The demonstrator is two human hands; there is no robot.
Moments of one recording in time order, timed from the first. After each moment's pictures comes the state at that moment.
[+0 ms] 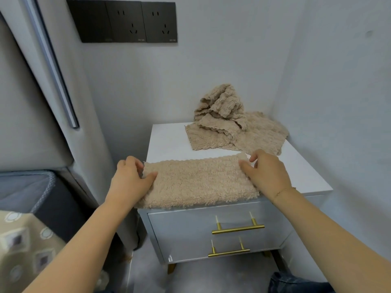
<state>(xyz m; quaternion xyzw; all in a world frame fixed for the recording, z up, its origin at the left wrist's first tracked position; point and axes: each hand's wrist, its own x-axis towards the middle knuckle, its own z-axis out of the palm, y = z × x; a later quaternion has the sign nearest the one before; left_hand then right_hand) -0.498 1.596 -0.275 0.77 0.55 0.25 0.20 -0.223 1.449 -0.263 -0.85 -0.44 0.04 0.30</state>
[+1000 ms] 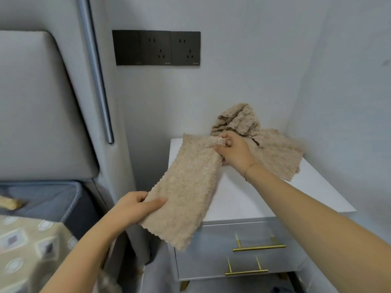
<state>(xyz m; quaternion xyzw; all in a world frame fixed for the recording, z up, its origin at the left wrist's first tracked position) -0.560 1.591 -0.249 0.70 0.53 0.11 0.47 -0.277 1.569 -0.223 -0.68 -0.47 0.20 0.52</state>
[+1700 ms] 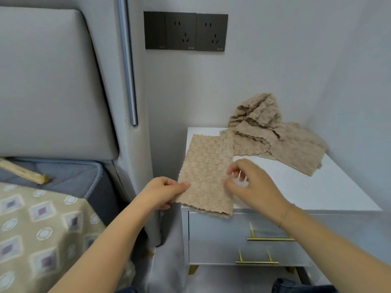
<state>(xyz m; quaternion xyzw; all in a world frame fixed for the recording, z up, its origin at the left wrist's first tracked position) -0.542 1.583 -0.258 0.63 0.55 0.16 0.53 -0.329 1.477 -0.247 -0.68 -0.64 0.10 0.34</state>
